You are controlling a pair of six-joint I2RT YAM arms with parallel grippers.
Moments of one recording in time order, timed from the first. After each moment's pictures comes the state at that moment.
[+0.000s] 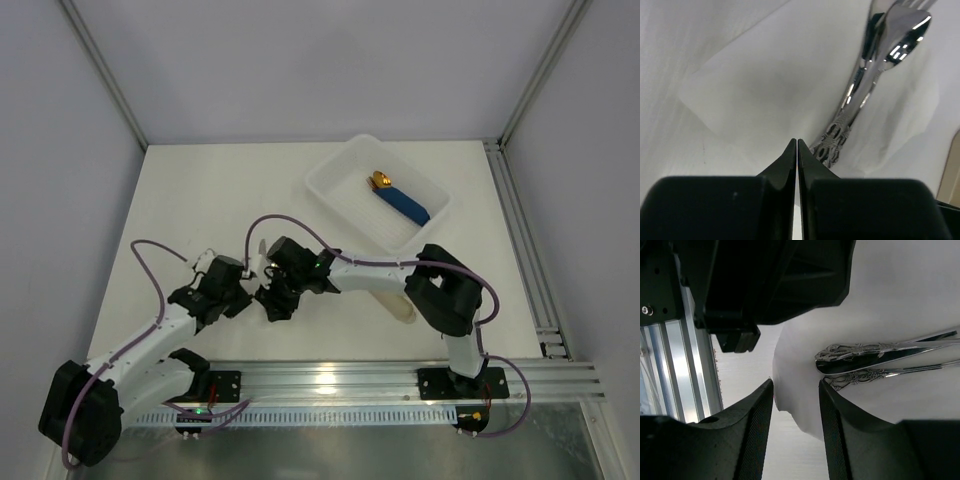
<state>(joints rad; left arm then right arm) -0.48 0.97 0.45 -0.50 -0.20 -1.08 1.05 1.98 1.36 -0.31 -0.43 -0.13</state>
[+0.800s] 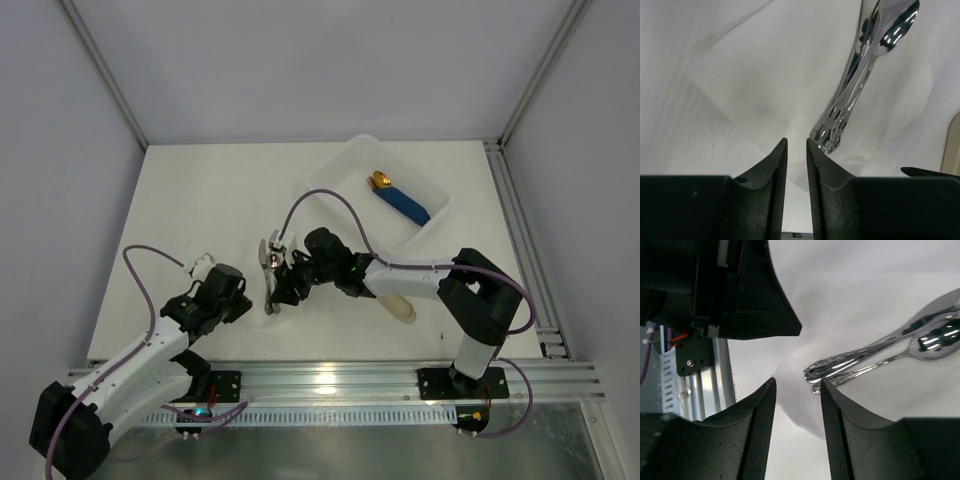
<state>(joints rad) -0.56 0.82 0.43 -0.58 -0.27 -1.11 0.96 1.75 1.00 0.24 -0.47 0.13</state>
